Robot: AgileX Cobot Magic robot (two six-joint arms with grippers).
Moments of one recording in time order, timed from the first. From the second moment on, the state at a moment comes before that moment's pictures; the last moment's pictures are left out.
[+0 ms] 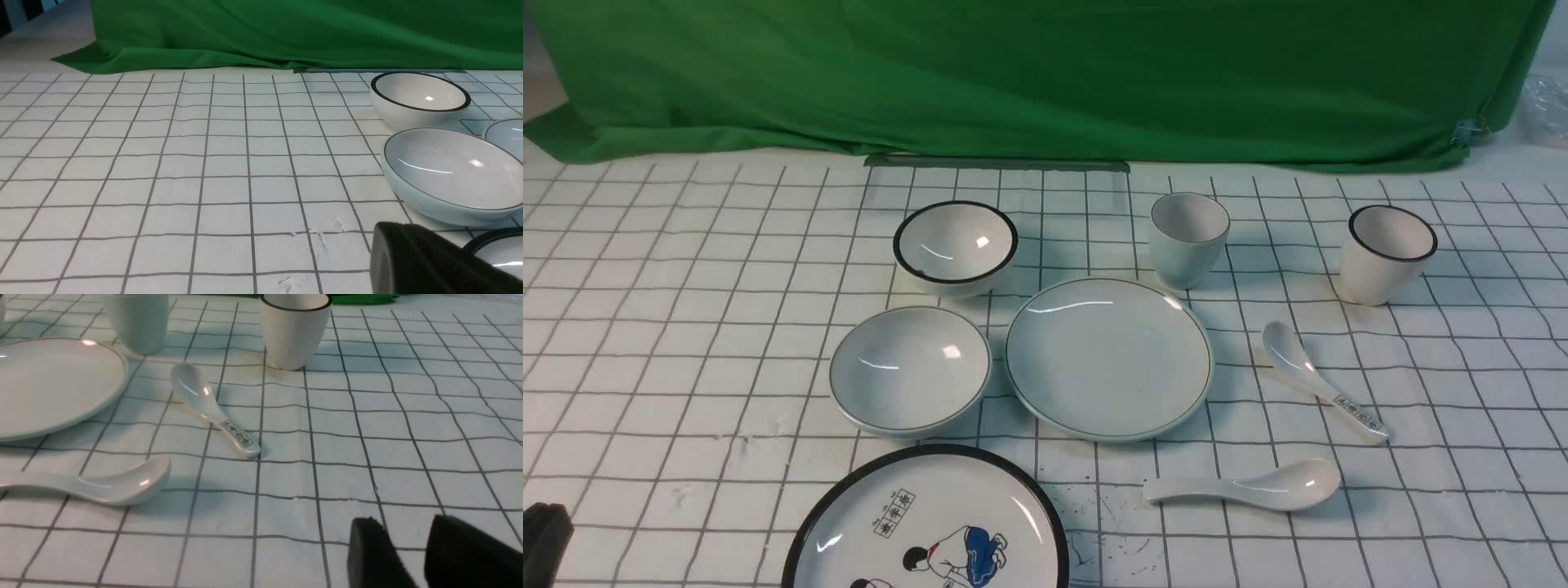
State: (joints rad) right arm 0.02 0.00 0.01 -0.02 0.25 0.01; left arm -0.01 0.05 0.01 -0.17 0.21 0.16
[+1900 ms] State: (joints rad) right arm 0.18 0.34 -0.42 0.18 0.53 0.22; left arm -0.11 1.48 -1.05 -0.21 0.76 0.08
